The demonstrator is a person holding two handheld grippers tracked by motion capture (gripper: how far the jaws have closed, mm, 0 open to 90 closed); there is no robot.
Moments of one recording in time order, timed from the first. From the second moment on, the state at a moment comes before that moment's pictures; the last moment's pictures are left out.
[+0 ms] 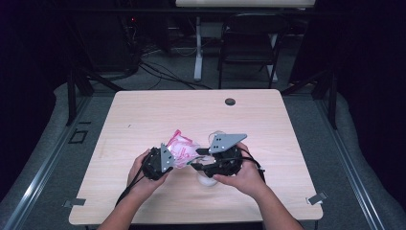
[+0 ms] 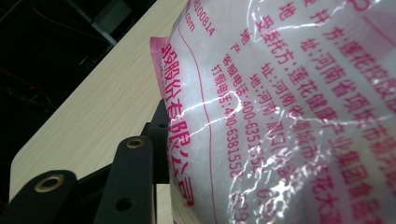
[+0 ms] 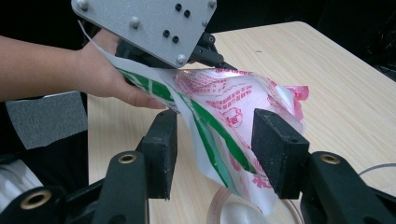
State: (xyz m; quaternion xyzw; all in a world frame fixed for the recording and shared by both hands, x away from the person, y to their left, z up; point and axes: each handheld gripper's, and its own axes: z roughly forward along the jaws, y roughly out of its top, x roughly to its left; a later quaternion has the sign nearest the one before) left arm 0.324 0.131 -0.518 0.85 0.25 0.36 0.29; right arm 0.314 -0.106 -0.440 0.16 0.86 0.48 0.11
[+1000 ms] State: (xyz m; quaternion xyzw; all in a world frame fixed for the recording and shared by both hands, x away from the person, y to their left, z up) left arm 0.318 0.127 -0.517 0.85 0.22 0.38 0.28; right arm 0.317 -0.102 -0.450 0.16 0.87 0.45 0.10
